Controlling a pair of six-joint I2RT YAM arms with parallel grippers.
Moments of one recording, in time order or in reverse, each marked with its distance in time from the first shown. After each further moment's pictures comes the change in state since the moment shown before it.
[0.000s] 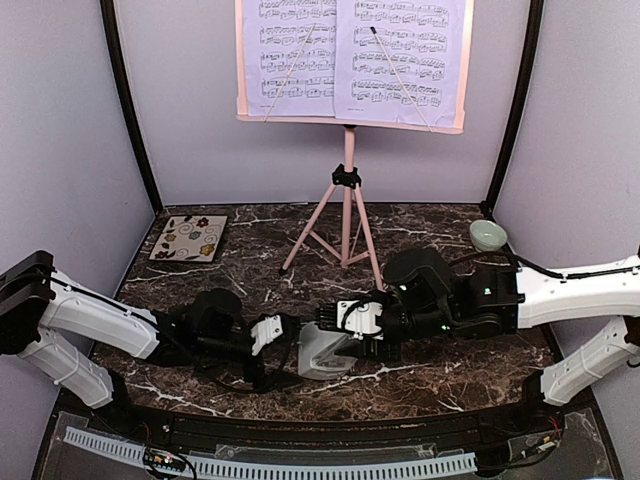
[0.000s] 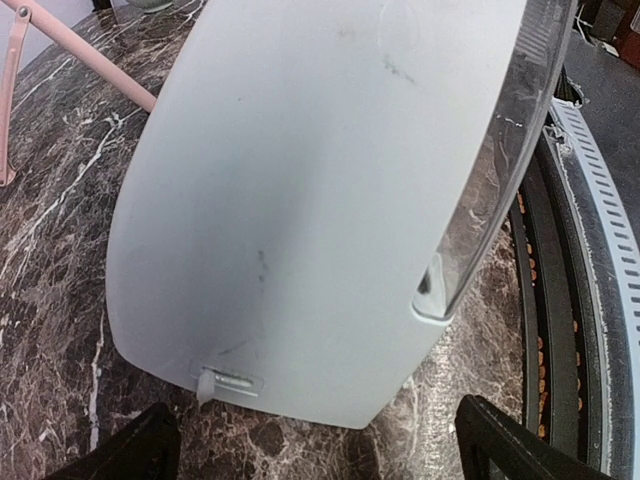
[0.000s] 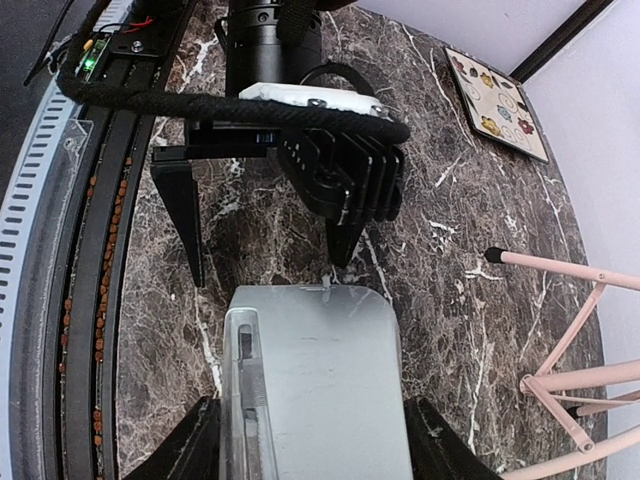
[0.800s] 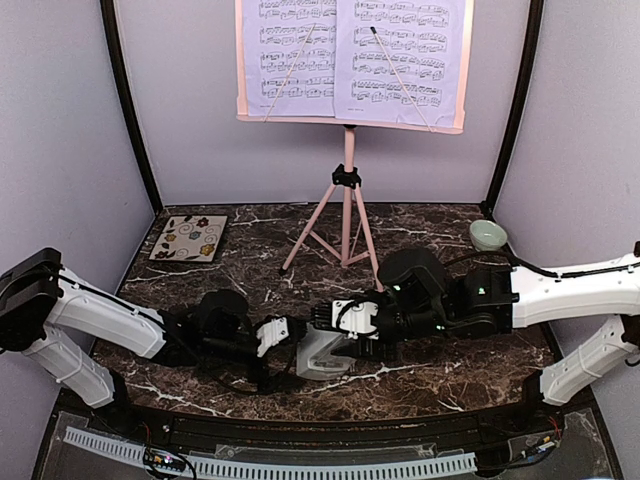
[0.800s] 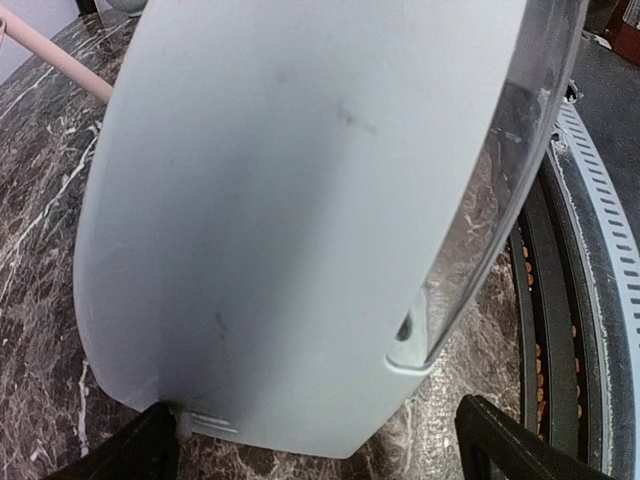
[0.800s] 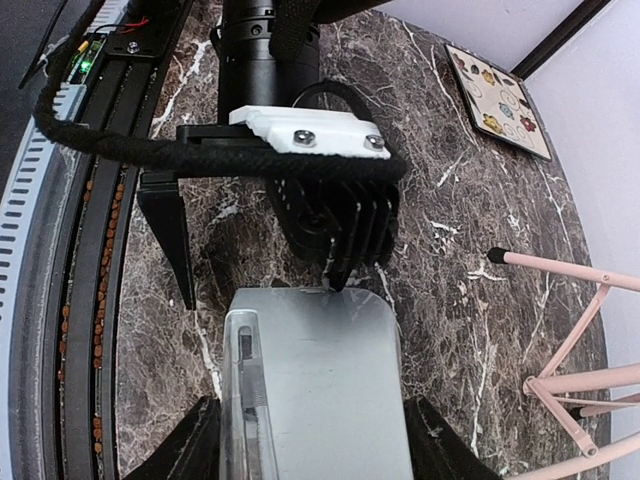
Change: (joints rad) left arm -0.013 0.046 0.021 0.010 0.009 0.019; right arm 0.003 0.027 0.019 0.004 0.000 0.011
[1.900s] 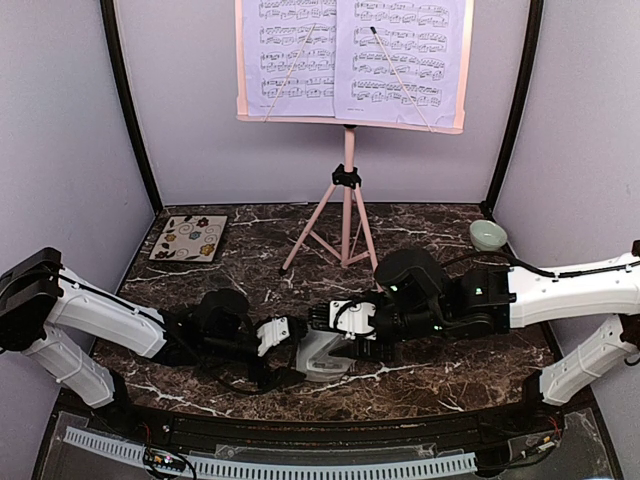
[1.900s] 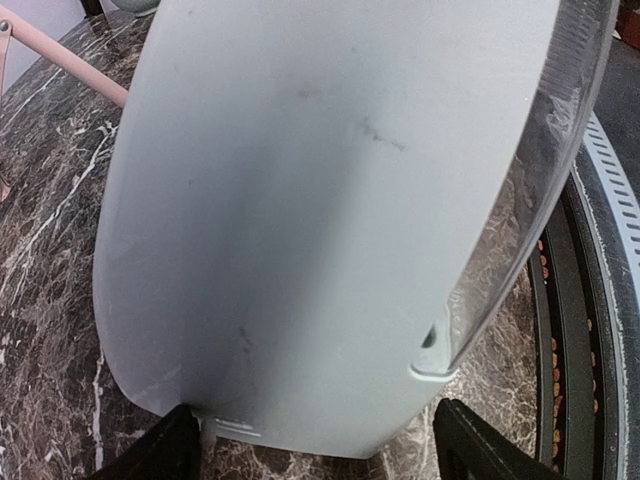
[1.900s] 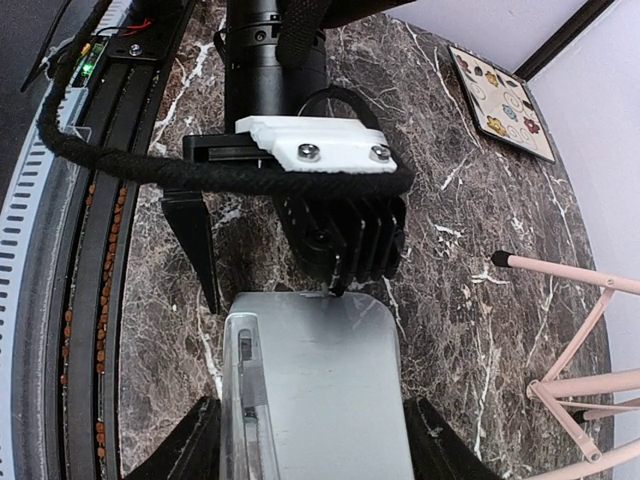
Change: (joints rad) left arm -0.003 0.002 0.011 -0.008 -0.026 0.023; right arm 0.002 0.015 0.007 0.004 0.000 0.005
